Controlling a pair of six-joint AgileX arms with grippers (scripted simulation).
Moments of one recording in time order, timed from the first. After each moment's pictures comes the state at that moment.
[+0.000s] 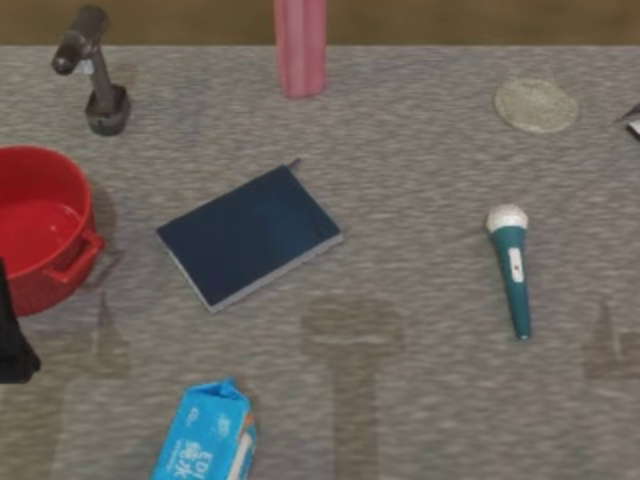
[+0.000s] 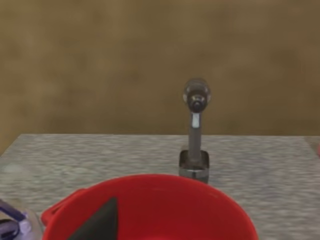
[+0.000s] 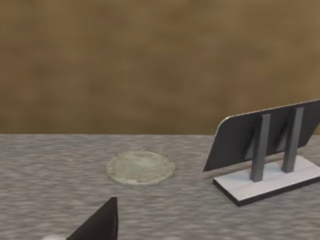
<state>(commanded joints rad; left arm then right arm) 0.00 0.00 0.00 0.00 0.00 0.00 0.00 0.00 0.00 0.00 0.00 0.00</state>
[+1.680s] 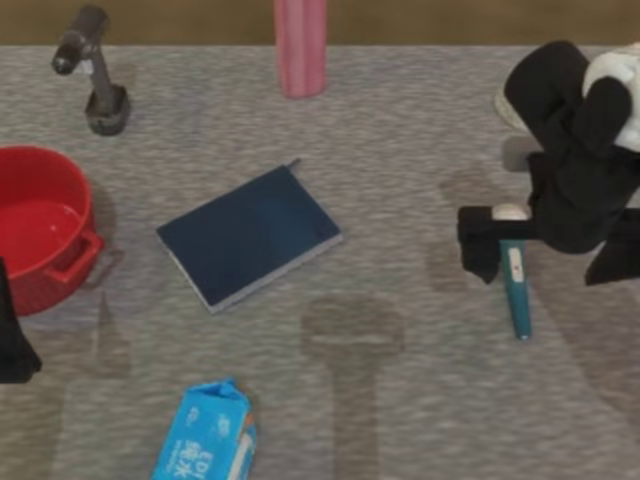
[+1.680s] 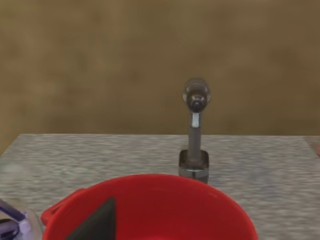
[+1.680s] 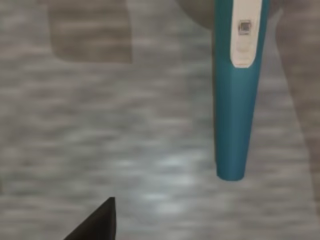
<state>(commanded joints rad) 0.00 0.00 0.00 0.00 0.00 0.00 0.41 1.84 1.28 -0.91 0.04 0.43</state>
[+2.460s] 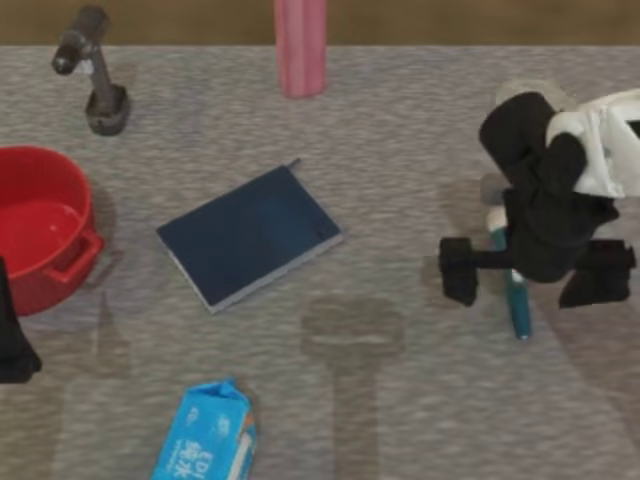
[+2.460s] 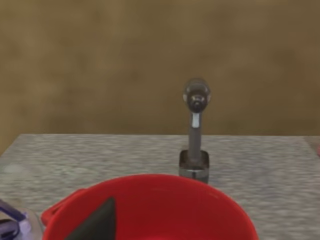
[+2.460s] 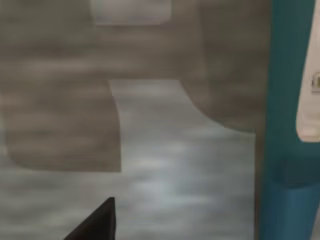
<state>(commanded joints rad) 0.00 0.00 0.00 0.00 0.00 0.00 0.41 1.98 1.21 -0.71 0.04 0.43</state>
